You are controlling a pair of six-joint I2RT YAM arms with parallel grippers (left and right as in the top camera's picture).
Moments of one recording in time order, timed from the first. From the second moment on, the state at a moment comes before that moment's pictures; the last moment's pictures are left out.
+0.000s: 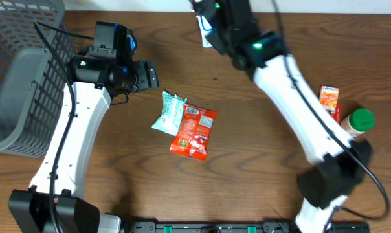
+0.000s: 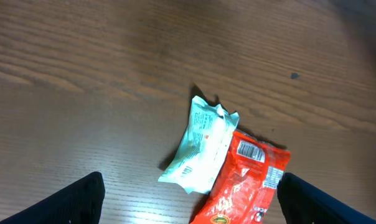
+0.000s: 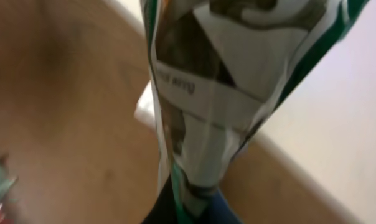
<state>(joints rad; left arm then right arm) -0.14 1.59 1.51 -1.02 0.12 -0.34 0.48 1.90 1.94 -0.78 0.23 -0.36</state>
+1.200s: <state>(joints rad) -0.14 1.59 1.51 -1.02 0.12 -0.34 -0.02 1.86 1.31 -0.92 0.09 0.03</state>
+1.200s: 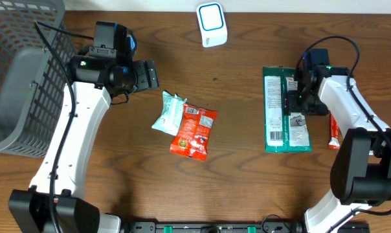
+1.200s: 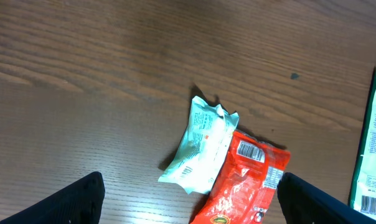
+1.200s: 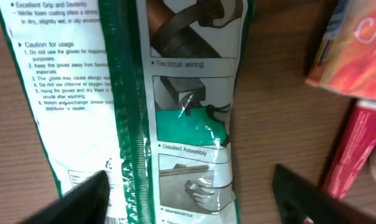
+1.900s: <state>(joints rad) -0.14 1.59 1.51 -1.02 0.12 -0.34 0.03 1.86 1.27 -0.67 -0.45 0.05</state>
